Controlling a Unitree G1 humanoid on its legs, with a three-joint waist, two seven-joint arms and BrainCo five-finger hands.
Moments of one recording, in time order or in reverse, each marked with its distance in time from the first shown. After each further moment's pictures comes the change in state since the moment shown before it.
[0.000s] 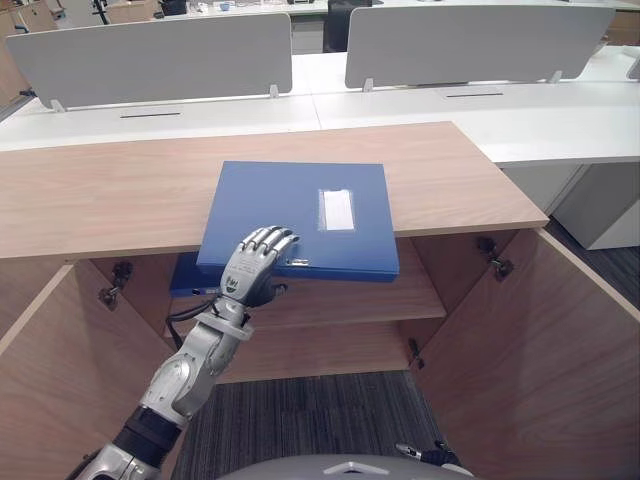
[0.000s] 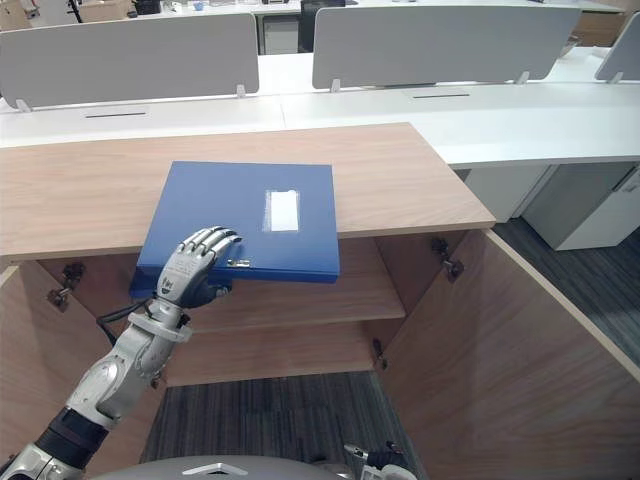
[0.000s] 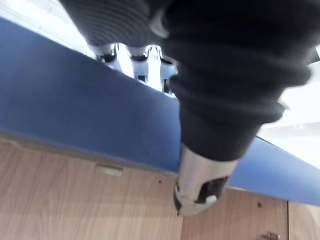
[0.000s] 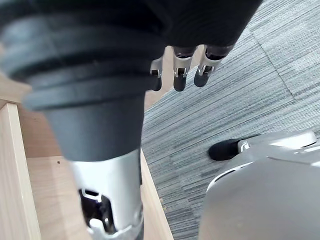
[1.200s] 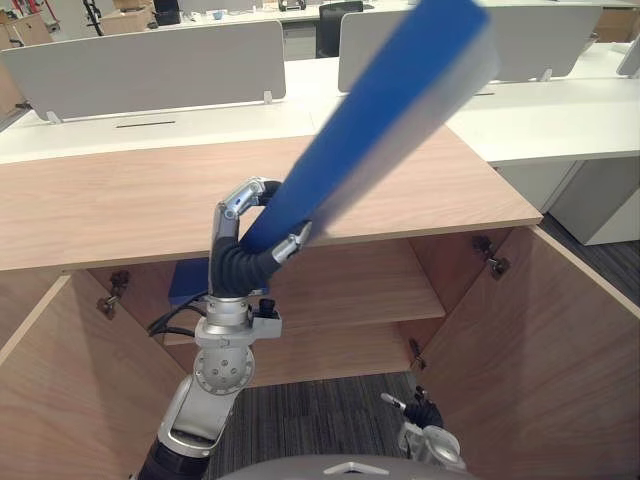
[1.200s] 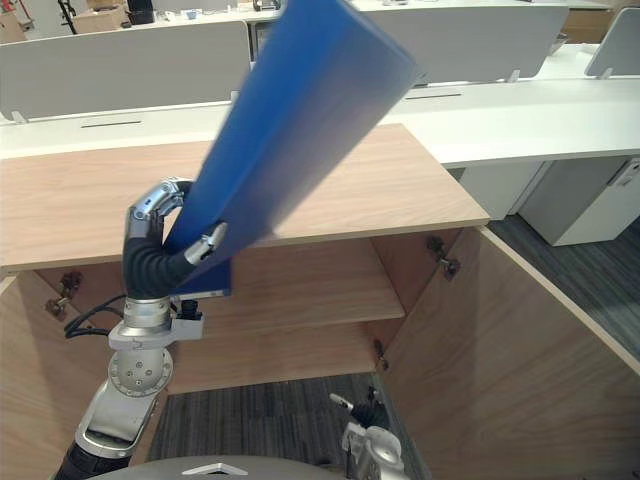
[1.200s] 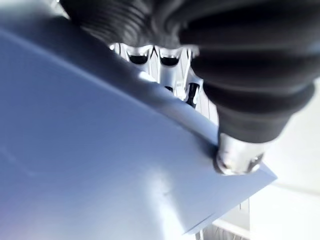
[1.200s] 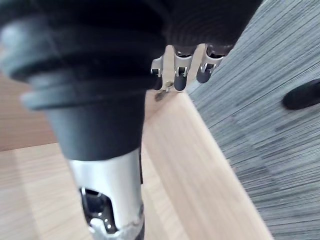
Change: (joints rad) left arm 0.112 -0.237 0.005 -0.471 -0.640 -0.135 0.070; right arm 0.007 0.050 0.129 -0.316 0.163 -0.095 -0.005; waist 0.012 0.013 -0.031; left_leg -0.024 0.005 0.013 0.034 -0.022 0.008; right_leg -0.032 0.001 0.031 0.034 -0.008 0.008
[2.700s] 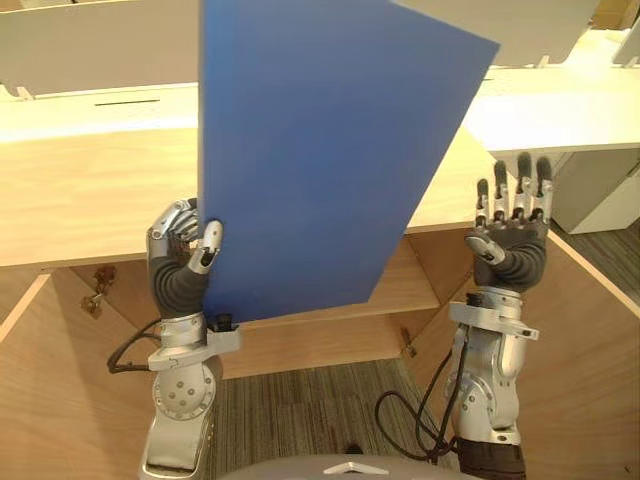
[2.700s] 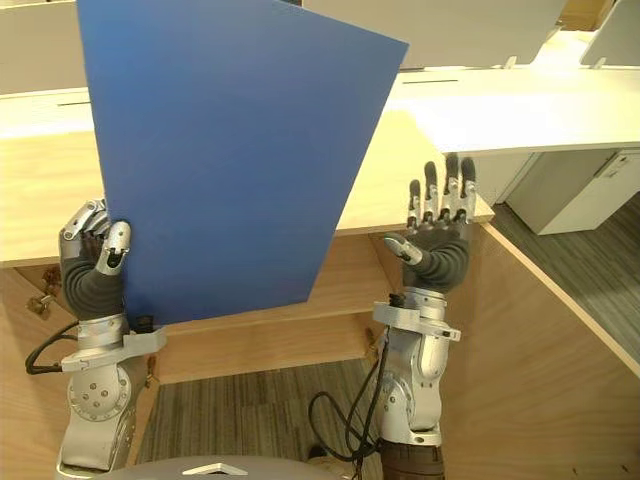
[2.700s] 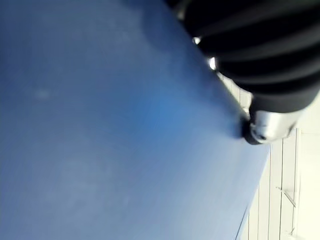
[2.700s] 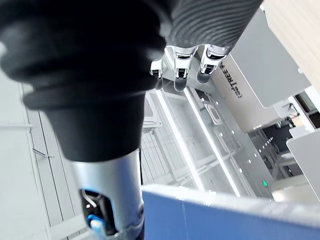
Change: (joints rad) left arm 0.175 -0.073 0.175 0.014 -0.185 -0.068 -0.114; right arm -0.076 -0.011 -0.020 -1.145 0.228 -0.237 0.186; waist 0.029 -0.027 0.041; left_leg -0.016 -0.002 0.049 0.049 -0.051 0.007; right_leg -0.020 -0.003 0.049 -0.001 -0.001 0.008
